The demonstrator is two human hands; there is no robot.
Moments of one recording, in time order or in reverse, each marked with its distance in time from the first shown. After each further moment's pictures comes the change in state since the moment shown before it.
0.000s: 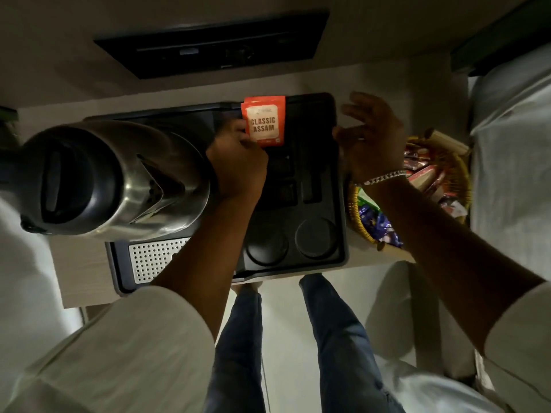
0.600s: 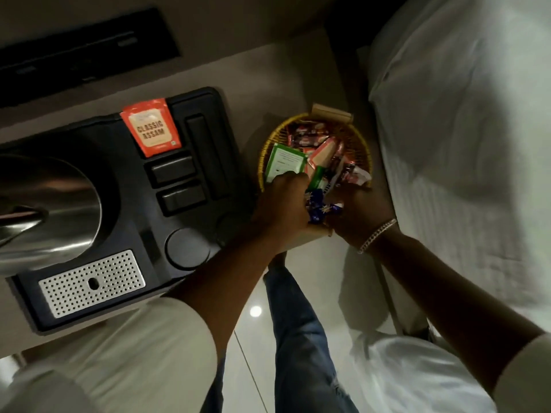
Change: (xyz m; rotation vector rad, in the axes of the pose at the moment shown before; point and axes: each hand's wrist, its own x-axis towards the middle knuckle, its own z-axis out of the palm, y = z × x) left_hand -0.158 0.061 0.096 0.284 -0.850 0.490; right_hand -0.101 0.092 -0.137 -0.691 -0.303 0.073
